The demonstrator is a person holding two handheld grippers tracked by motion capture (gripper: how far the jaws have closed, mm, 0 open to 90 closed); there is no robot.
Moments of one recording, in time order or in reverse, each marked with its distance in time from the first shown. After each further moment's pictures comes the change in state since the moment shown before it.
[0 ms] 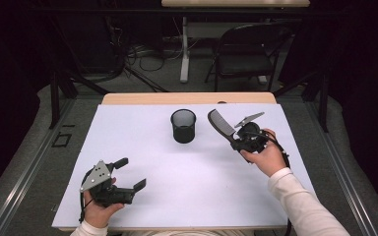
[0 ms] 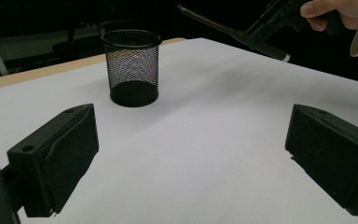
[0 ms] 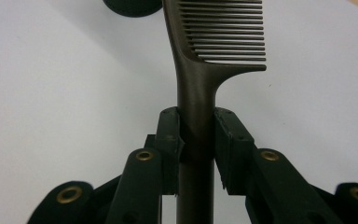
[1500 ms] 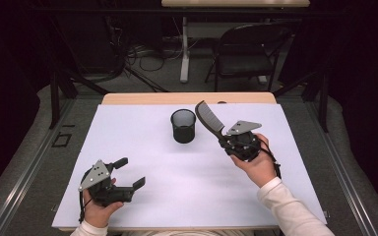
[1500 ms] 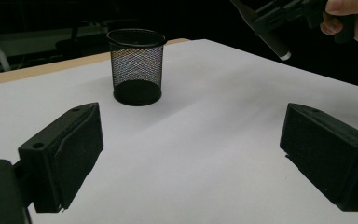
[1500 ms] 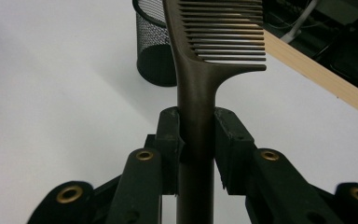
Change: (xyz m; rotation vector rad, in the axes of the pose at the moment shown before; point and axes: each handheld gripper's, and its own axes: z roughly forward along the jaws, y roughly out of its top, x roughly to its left) left arm 0.003 0.000 -0.001 -0.001 0.009 -0.026; right arm 0.045 0.003 -0.016 -0.273 -0.047 -0.098
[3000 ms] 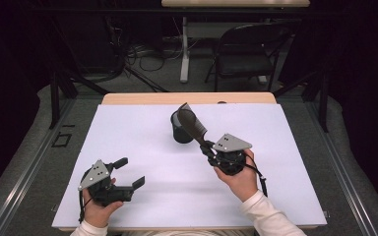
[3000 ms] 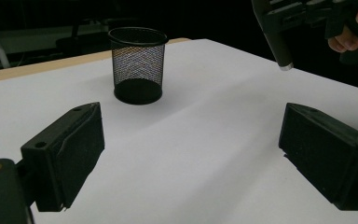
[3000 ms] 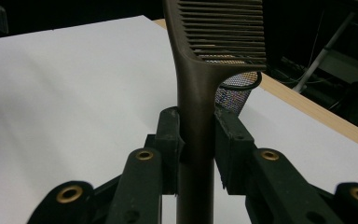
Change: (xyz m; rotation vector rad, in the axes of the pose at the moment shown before) left arm 0.002 -0.001 0.000 0.001 -0.003 -0.016; right arm 0.057 -0.001 0.000 -0.227 0.030 -0.023
